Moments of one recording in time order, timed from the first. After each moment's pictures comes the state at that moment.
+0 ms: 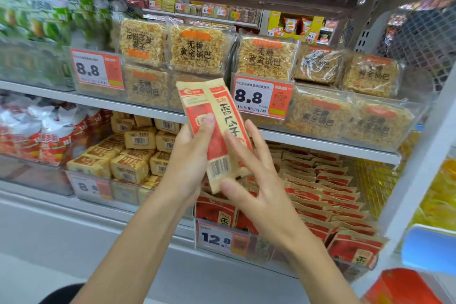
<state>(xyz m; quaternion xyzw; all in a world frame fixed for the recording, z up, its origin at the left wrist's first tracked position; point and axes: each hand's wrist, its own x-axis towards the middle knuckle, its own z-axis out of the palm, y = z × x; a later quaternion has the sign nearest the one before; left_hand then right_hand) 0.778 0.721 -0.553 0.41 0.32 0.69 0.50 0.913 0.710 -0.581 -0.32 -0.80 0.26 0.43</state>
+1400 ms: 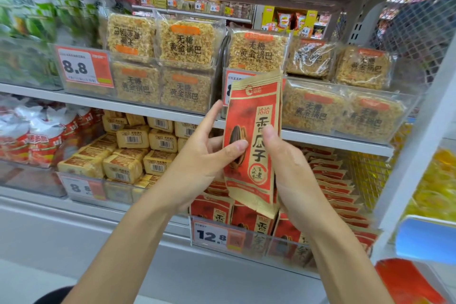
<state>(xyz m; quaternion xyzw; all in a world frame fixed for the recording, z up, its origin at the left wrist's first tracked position) 0.777 0.718 -0.556 0.57 0.29 0.54 0.54 0.934 0.709 -0.549 -0.31 -0.62 0.53 0.48</state>
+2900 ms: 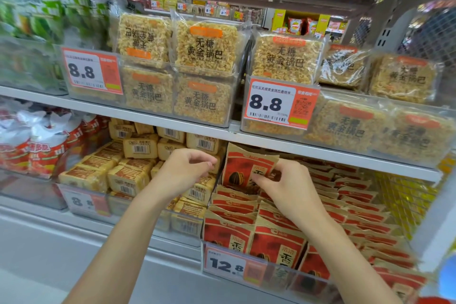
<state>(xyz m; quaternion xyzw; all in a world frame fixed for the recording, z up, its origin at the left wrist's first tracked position) 0.711 0.802 -0.601 0.57 0.60 0.44 0.36 0.927 0.797 -0.595 -0.51 -0.75 0.18 0.38</state>
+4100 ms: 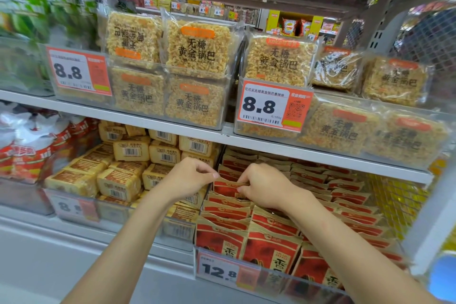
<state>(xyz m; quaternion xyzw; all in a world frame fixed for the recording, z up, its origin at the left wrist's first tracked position) 0.720 0.836 -0.624 0.64 0.60 0.32 0.34 0.914 0.855 -0.606 -0.51 -0.85 0.08 0.05</state>
